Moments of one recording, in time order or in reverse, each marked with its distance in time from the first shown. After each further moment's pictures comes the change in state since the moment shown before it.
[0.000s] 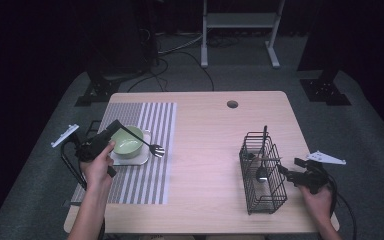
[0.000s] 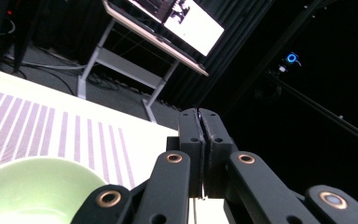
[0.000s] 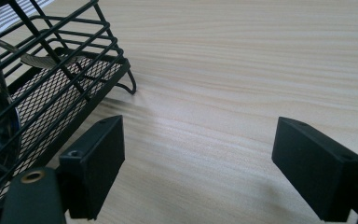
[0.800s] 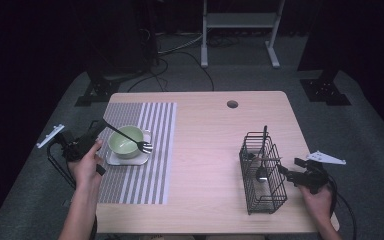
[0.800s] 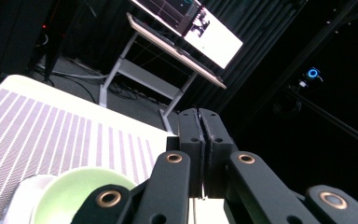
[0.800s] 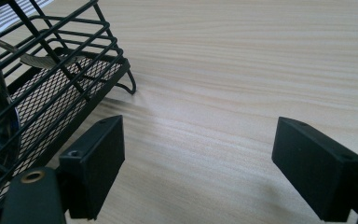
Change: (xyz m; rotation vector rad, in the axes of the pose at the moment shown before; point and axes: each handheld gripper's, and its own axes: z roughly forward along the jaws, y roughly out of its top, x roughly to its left) left arm 0.022 0.014 -0.016 -0.045 0.078 -0.012; right arm 0.000 0.000 0.000 0.000 -0.001 0.000
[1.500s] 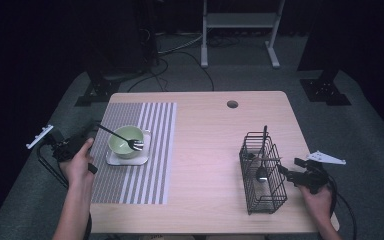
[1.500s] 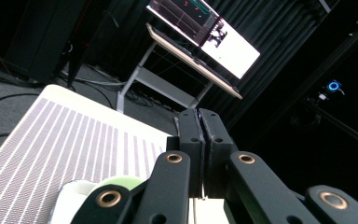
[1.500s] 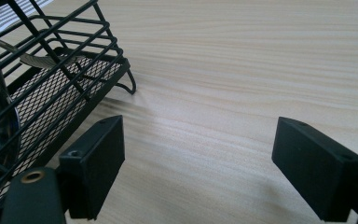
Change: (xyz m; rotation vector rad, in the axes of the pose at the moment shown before) left arm 0.019 0.011 -0.009 -0.033 0.074 -0.011; right arm 0.000 0.000 0.000 0.001 0.000 0.000
